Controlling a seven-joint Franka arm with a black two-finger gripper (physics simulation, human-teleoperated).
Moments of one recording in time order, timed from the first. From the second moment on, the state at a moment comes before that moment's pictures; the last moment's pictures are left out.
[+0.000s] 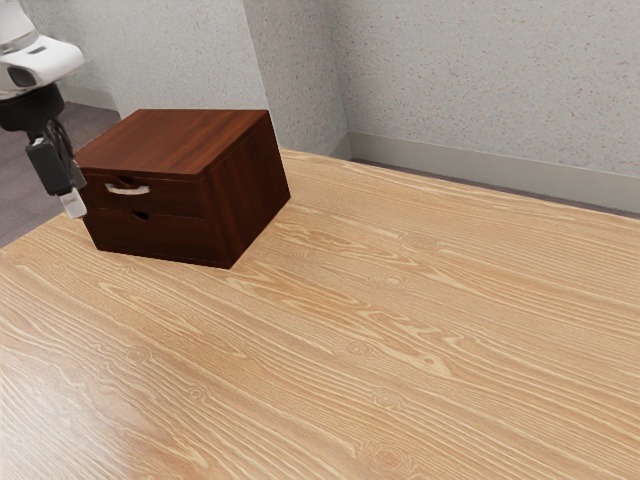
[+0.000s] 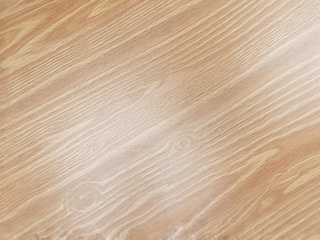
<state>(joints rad) 0.37 -0.02 0.06 -1.30 -0.06 1.27 0.94</state>
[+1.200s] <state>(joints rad) 0.56 0.23 0.01 -1.25 -0.07 1.69 1.97</state>
